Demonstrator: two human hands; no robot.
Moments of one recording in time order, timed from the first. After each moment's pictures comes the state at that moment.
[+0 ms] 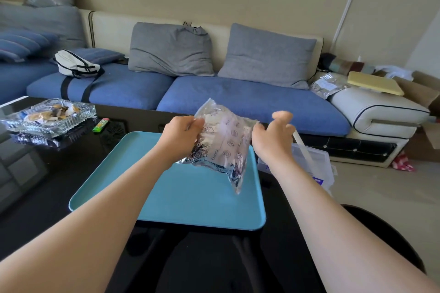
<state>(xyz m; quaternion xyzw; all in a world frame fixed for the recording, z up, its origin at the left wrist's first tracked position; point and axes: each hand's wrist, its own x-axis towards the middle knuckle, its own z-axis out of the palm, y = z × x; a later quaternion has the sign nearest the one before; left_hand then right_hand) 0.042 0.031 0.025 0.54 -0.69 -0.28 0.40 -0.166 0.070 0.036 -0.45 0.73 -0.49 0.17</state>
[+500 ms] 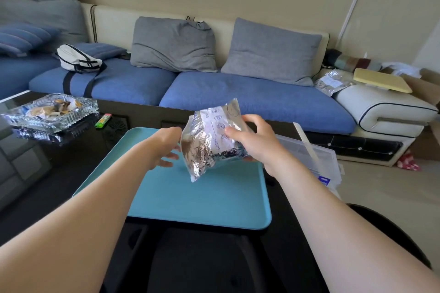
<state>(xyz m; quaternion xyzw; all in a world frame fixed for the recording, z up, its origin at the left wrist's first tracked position) 0.079 0.019 0.015 0.63 -0.54 -0.49 0.26 -0.154 0.062 0.023 -0.52 0.65 -0.44 0.35</state>
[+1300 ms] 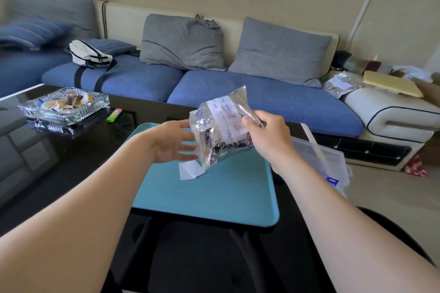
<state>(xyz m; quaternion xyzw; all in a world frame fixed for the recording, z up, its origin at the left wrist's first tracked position) 0.098 0.017 0.014 0.47 -0.50 -0.66 0.29 -0.143 0.071 0.031 -0.57 0.64 -0.48 0.18</state>
